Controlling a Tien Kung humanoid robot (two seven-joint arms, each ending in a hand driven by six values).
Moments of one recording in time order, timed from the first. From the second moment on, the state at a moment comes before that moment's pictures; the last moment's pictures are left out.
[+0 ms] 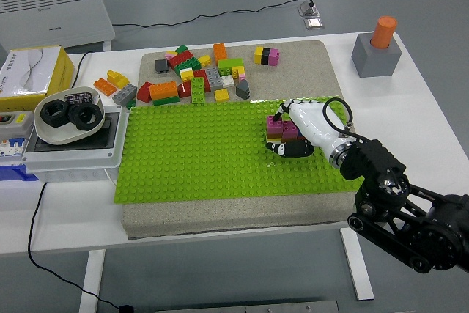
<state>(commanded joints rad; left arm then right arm) -0.03 0.06 -1.64 -0.18 1.77 -0.16 0.28 0.51 -0.24 0.66 1.33 -2.07 -0.12 -0.36</state>
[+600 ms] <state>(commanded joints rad) -0.02 0.06 -1.64 -0.18 1.77 -0.16 0.29 0.51 -0.25 0.68 1.36 -2.06 -0.13 -0.34</state>
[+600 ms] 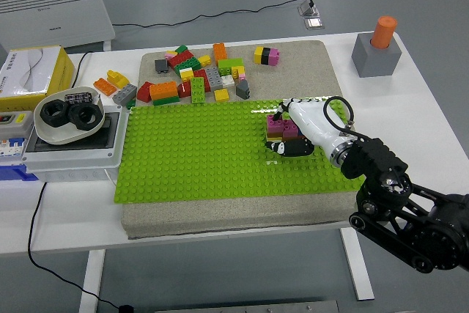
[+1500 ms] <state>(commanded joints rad) -0.04 0.05 -1.60 -0.18 1.75 -0.13 0.27 0.44 -0.27 0.81 1.43 -1.99 -0.28 -0.27</state>
